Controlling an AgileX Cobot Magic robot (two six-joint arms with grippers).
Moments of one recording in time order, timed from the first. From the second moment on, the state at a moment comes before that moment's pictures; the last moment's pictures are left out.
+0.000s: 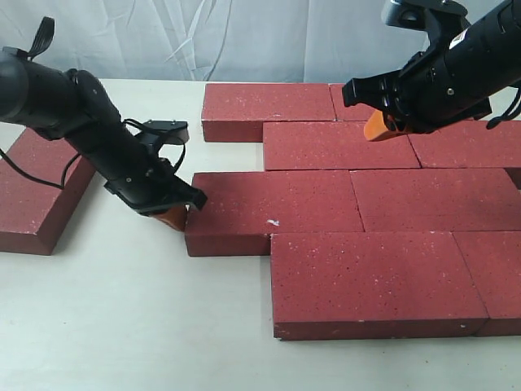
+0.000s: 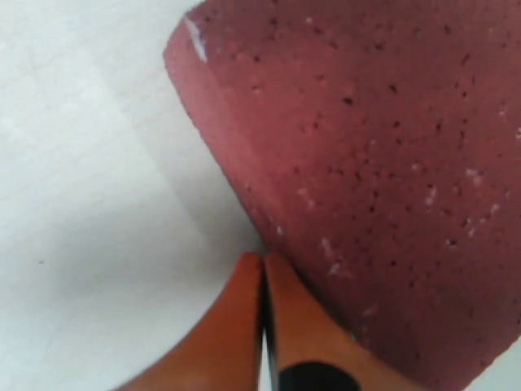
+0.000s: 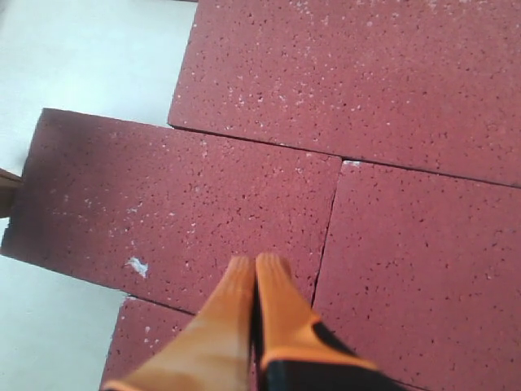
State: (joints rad) left arm -0.33 2.01 -1.17 -0.63 0.75 0.58; right arm 0.27 1.55 -1.13 0.37 0.74 -0.12
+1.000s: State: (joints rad) left arm -0.27 1.95 -1.18 -0.43 0.73 0.43; right arm 0.27 1.55 -1.13 0.37 0.74 -0.12
